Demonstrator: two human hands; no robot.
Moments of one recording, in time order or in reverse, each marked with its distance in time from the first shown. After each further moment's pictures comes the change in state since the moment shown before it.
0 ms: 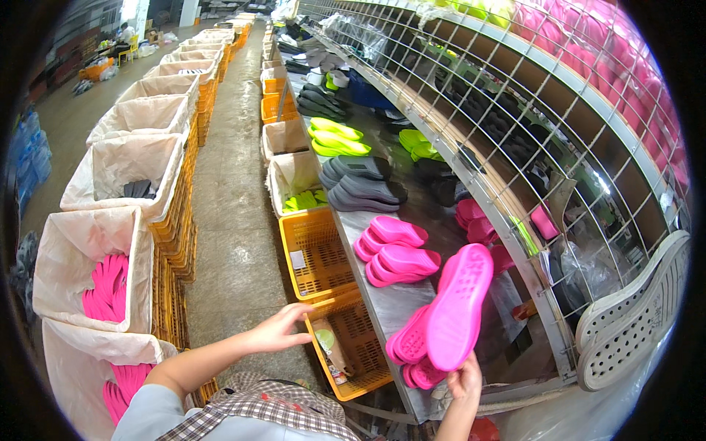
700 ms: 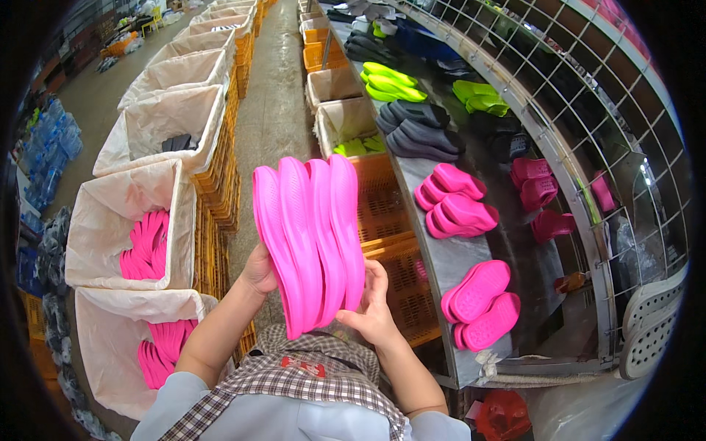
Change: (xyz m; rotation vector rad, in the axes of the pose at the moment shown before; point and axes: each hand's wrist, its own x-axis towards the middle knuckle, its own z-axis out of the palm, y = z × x) left_hand -0.069 -0.023 -0.065 -1.550 0.344 0.043; right_hand -0.063 0.172 0.239 -0.203 -0.899 -0.135
